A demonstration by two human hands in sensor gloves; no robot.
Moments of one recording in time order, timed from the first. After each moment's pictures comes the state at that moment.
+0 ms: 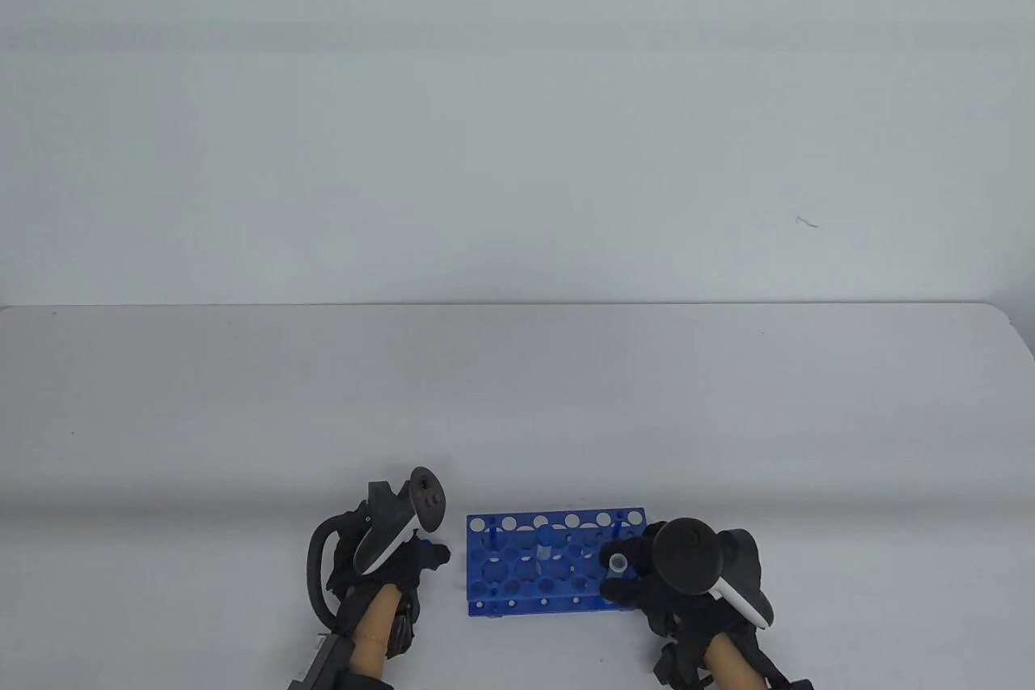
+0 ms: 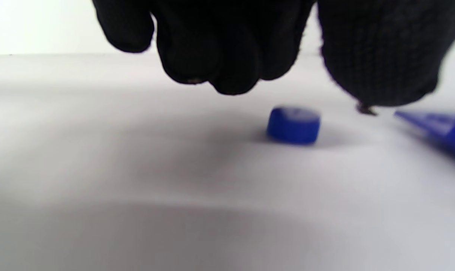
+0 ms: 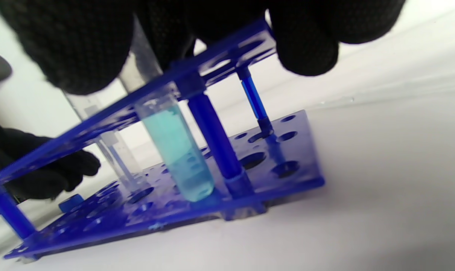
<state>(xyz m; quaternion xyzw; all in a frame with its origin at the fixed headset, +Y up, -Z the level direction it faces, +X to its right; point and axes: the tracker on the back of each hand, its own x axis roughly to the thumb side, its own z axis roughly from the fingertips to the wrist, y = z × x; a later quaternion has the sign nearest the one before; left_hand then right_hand) -0.168 -0.737 -0.389 -0.13 0.07 0.03 0.99 0.159 -0.748 -0.344 0.11 0.02 0.97 0.23</state>
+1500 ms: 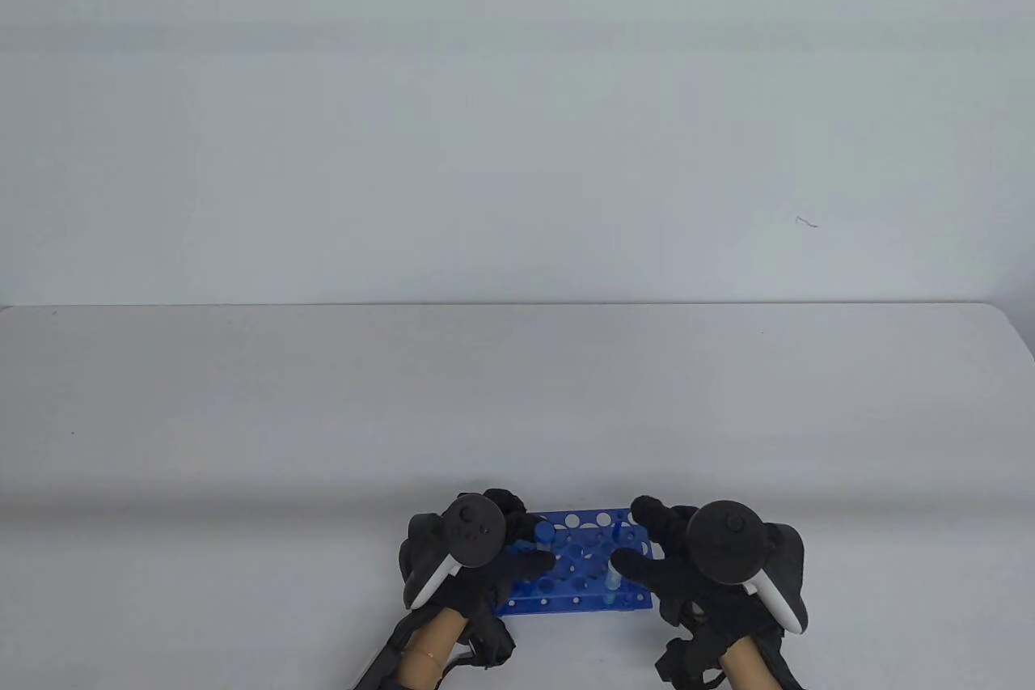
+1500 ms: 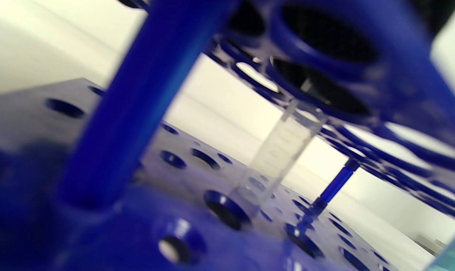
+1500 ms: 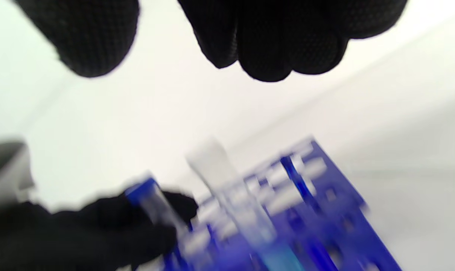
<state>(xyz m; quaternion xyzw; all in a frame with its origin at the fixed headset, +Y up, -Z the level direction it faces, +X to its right) -0.094 -0.757 -0.371 -0.04 -0.09 0.29 0.95 0.168 -0.672 -0.316 0.04 -0.04 0.95 0.32</state>
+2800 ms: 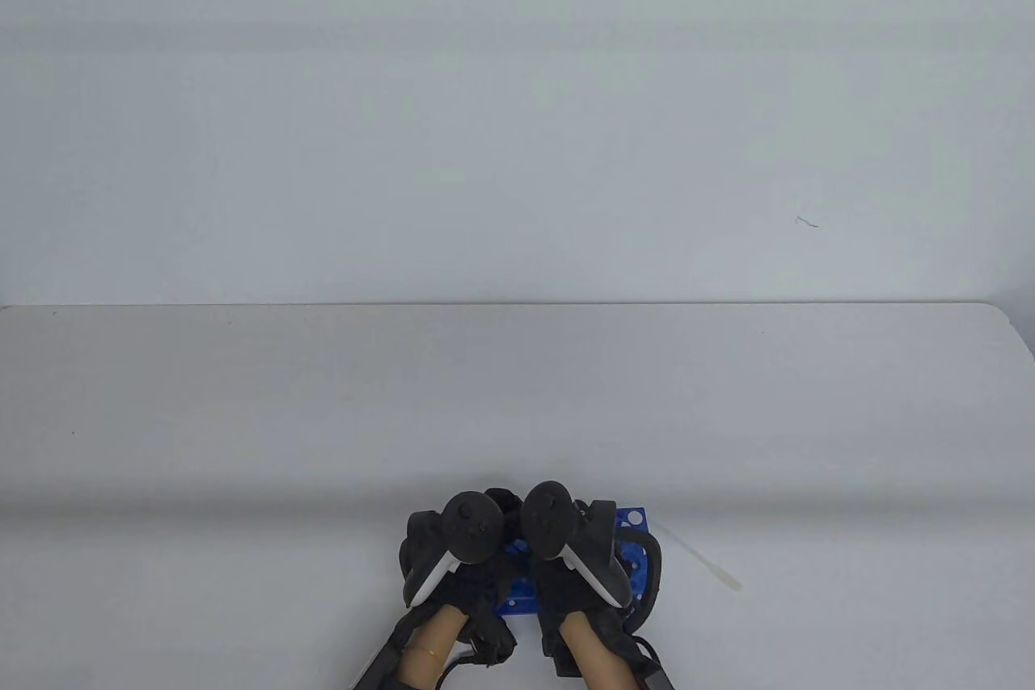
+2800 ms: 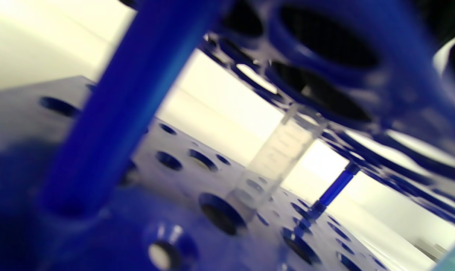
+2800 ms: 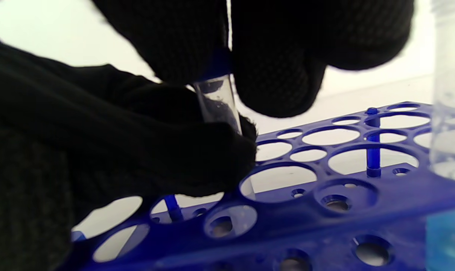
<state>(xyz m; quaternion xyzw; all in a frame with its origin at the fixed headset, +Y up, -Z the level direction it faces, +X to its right) -0.093 -0.758 -0.373 -0.04 -0.09 0.29 0.95 0.036 -0.693 -0.347 -0.01 0.01 0.99 0.13</state>
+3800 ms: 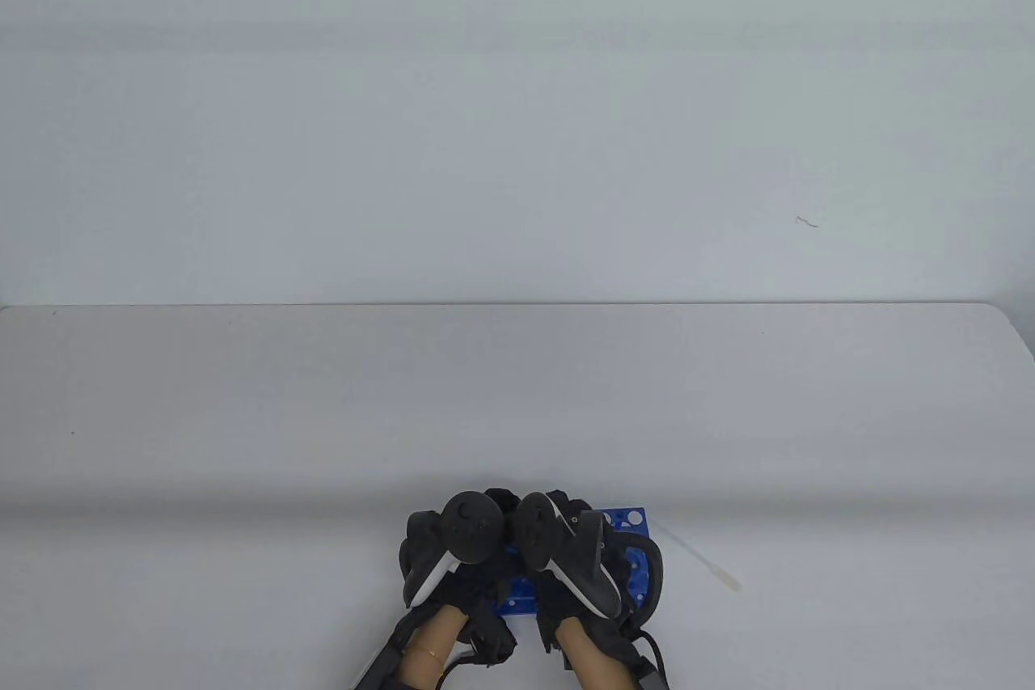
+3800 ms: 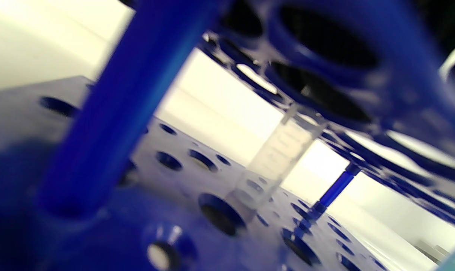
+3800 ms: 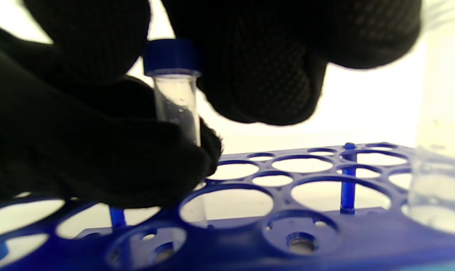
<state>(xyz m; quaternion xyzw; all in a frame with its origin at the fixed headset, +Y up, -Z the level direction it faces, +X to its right) -0.094 -0.759 -0.374 -0.04 -0.09 0.30 0.95 0.033 -0.700 -0.347 -0.02 -0.07 1.00 0.05</state>
